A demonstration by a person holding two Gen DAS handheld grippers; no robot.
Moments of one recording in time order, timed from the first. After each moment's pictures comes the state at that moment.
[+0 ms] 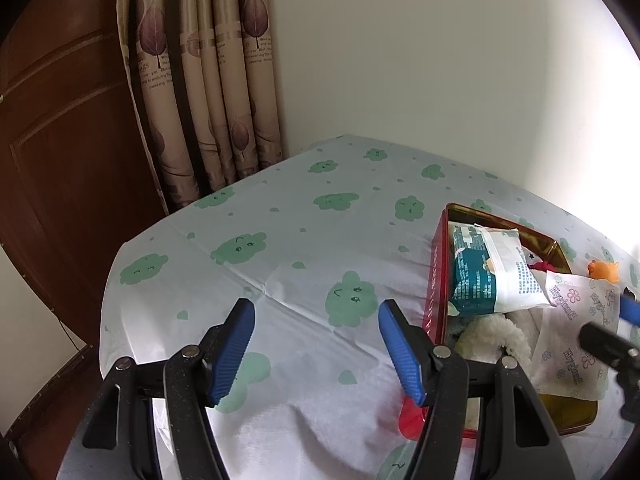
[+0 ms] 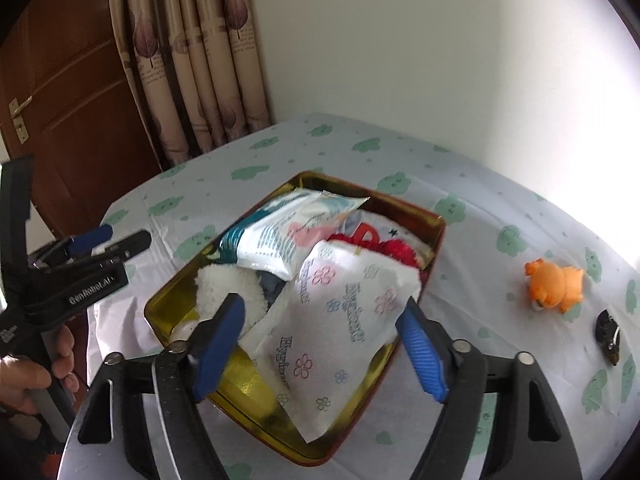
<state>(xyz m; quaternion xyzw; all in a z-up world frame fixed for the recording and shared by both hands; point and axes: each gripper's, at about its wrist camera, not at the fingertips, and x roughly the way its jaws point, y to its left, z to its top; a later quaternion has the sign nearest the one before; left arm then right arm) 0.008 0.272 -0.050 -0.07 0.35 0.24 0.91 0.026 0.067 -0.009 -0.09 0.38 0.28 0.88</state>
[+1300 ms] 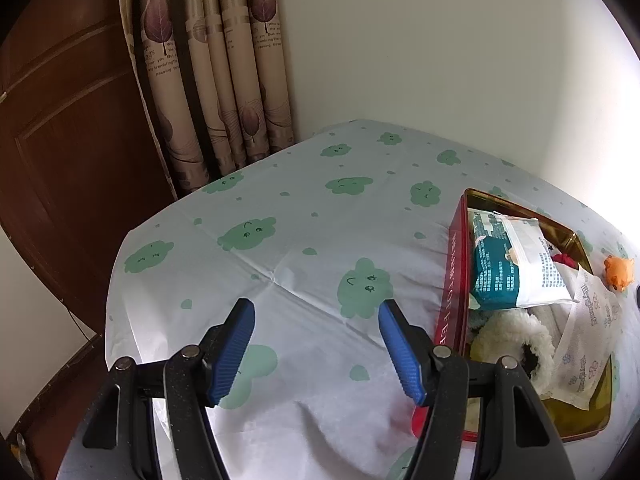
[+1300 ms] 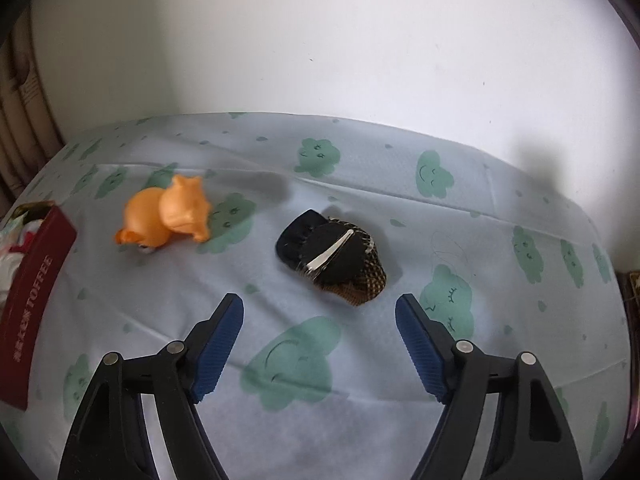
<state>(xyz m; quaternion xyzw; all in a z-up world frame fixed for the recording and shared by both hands) 0.015 0.276 -0.060 -0.07 0.36 0.26 0.89 0.118 -0.218 -0.054 -0.02 0.44 0.00 0.90</state>
